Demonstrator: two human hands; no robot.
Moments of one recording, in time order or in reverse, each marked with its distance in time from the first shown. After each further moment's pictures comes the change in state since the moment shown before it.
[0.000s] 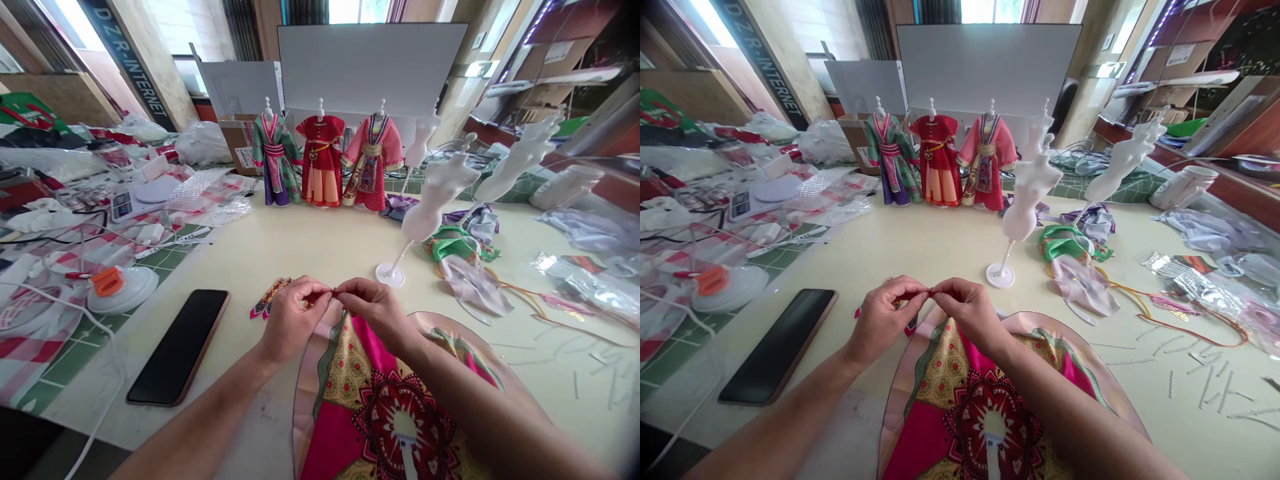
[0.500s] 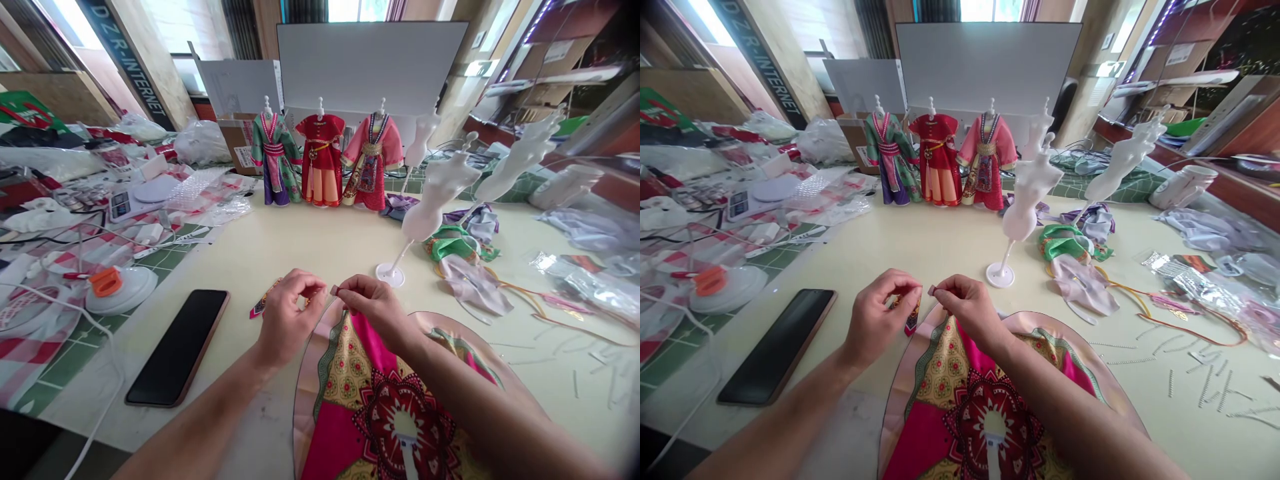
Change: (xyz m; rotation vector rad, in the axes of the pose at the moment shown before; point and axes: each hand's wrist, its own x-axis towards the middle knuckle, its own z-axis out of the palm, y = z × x) left_hand -0.002 0.001 -0.003 -0.061 0.076 -0.050; right_hand 0.002 -0.004 0.000 0.000 0.016 0.044
